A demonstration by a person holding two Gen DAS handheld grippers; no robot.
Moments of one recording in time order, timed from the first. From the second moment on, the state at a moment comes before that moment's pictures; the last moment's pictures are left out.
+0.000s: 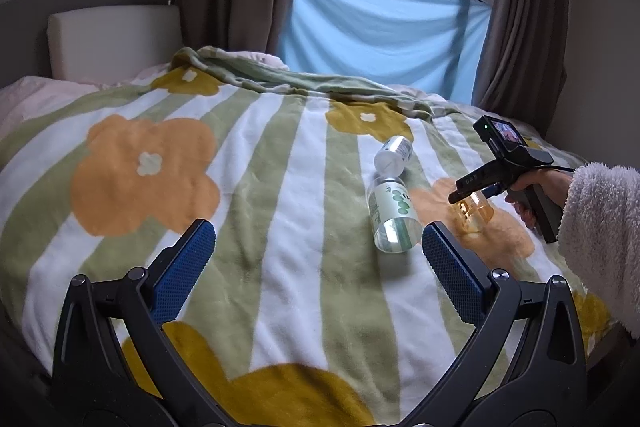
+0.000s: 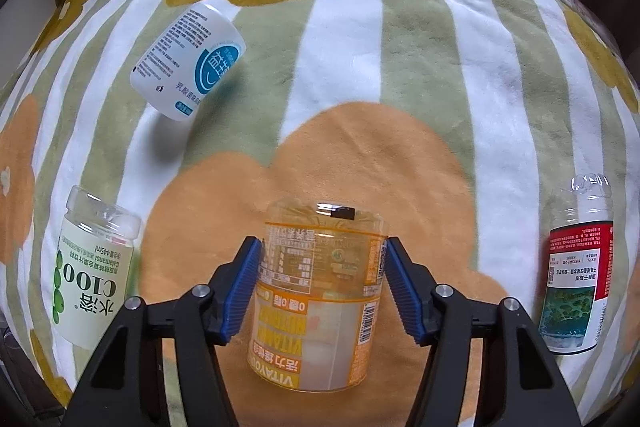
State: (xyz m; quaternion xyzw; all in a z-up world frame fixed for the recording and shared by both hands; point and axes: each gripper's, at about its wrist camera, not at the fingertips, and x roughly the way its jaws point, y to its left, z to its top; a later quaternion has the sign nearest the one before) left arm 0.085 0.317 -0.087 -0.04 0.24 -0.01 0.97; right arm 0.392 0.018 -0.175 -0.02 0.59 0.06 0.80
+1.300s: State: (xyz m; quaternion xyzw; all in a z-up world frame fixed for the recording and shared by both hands) left arm 0.028 0.283 -0.061 -0.05 0.21 -0.07 0.97; right arm 0.234 0.035 -0.197 0.01 0.61 0.14 0.78
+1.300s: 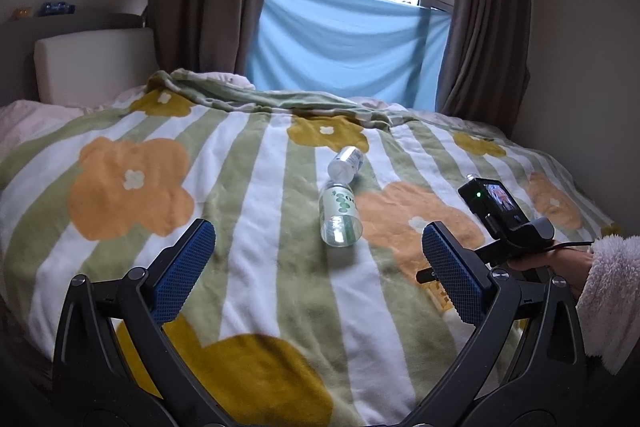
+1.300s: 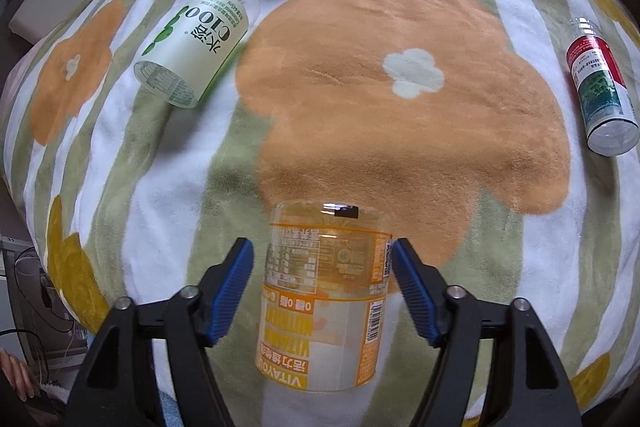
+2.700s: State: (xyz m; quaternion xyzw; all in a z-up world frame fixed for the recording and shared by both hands) left arm 0.252 0.080 -0.219 -0.13 0.73 -0.09 0.66; right arm 0.041 -0.109 -0.119 0.05 0.20 0.11 0.97
